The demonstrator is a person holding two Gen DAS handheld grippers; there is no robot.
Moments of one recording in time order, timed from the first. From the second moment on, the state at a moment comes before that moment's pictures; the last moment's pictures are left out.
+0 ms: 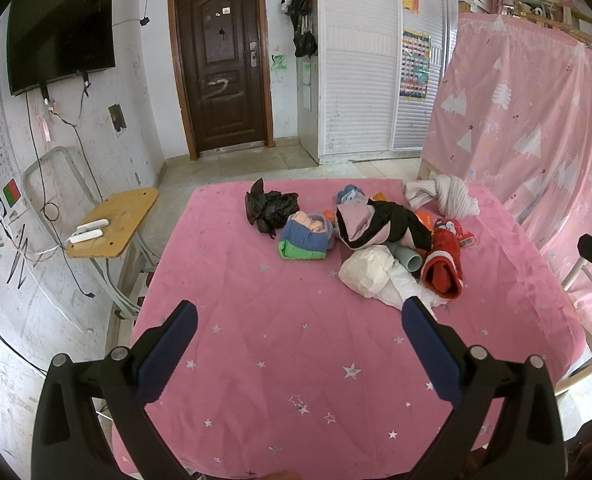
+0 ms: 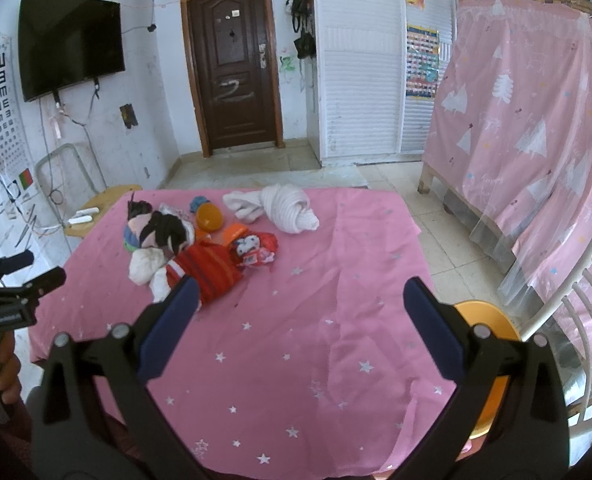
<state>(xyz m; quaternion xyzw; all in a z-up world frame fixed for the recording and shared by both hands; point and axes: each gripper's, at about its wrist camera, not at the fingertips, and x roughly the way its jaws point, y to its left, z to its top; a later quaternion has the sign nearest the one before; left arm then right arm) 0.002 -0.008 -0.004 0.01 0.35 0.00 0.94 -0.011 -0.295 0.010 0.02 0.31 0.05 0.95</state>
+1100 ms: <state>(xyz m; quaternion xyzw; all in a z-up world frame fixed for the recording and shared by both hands) 0.247 0.069 -0.048 -0.03 0.51 0.02 0.86 0.164 -0.268 -0.027 -0.02 0.39 0.10 0.92</state>
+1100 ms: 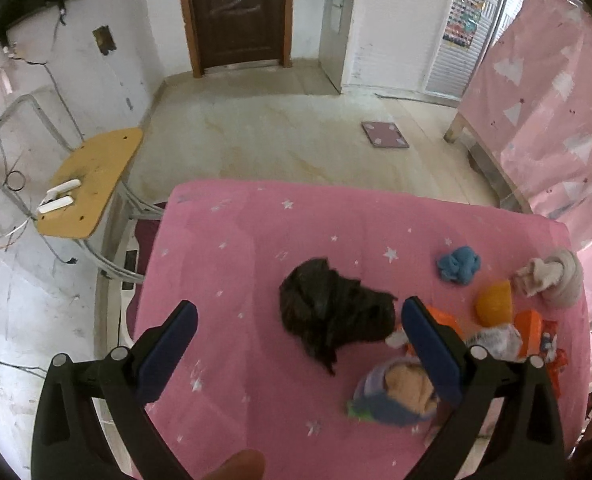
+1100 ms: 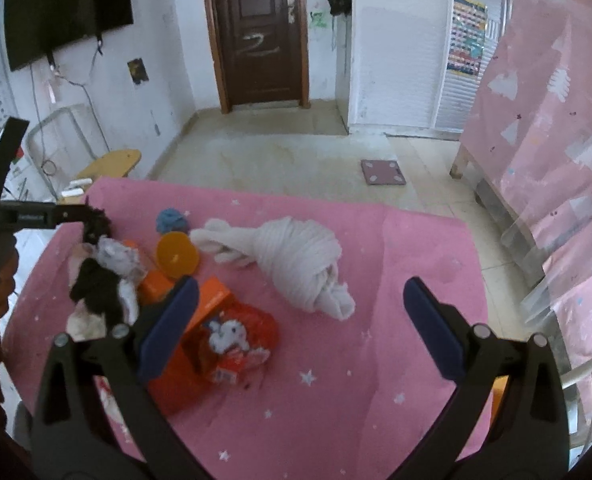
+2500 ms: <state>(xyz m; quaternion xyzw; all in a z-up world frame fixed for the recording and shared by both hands) 0.204 0.006 0.011 -0.04 0.45 -0.05 0.89 0.181 -0.281 -0.022 0.00 0.38 0.12 0.92</state>
